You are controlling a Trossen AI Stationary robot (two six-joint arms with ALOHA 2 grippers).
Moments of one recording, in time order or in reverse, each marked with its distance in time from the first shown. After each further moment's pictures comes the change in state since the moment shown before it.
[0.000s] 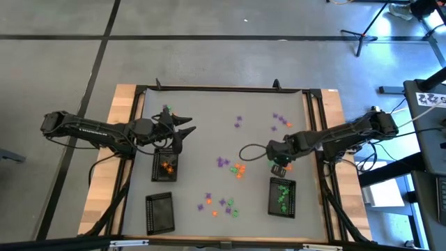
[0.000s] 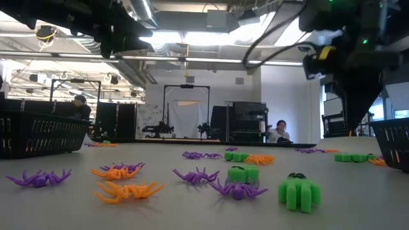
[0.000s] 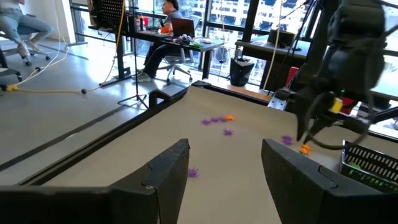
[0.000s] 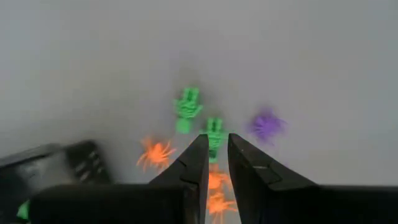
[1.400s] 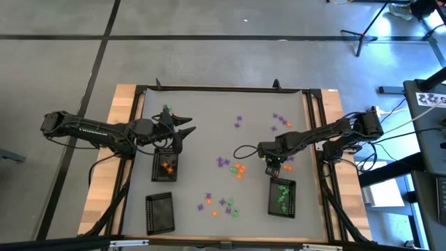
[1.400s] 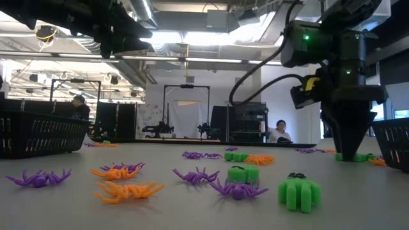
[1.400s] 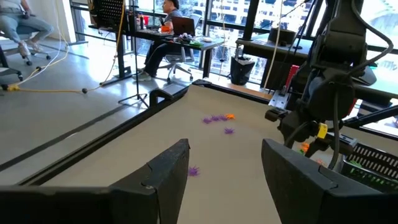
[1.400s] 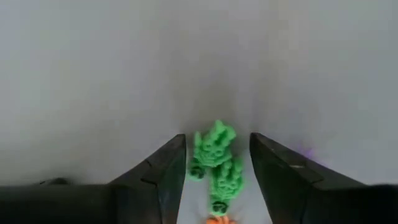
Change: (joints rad) left arm 0.000 0.000 0.000 -0.006 0.000 0.001; right arm -0.083 0.196 -0.031 0.160 -0.090 -0.100
